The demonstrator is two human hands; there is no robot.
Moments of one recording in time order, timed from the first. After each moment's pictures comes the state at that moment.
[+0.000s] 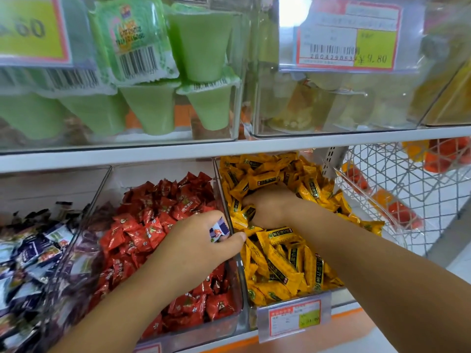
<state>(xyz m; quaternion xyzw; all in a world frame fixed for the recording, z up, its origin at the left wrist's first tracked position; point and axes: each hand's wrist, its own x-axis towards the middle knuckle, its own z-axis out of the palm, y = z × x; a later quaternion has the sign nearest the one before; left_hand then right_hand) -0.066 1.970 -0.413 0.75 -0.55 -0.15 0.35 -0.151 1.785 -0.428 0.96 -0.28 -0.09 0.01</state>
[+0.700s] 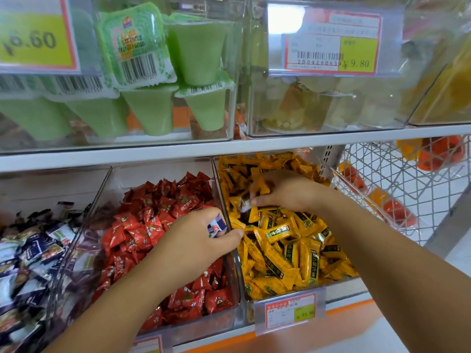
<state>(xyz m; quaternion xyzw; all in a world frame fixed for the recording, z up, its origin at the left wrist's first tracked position) -0.067 1.969 -0.410 0.75 -0.54 -0.16 0.35 -0.186 1.782 -0.390 0.92 -0.29 0.05 -0.27</state>
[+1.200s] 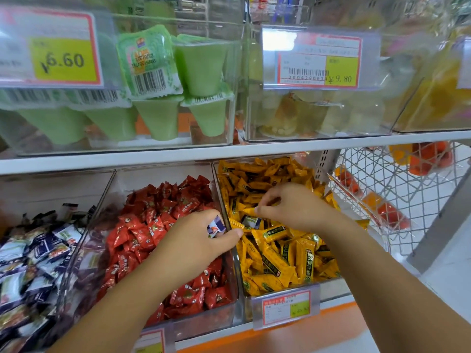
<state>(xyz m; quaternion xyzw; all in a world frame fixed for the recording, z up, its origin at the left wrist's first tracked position) -0.069 1.974 -0.409 0.75 -0.54 -0.16 0.35 -0.209 1.809 -0.399 0.90 -0.38 0.10 -0.21</state>
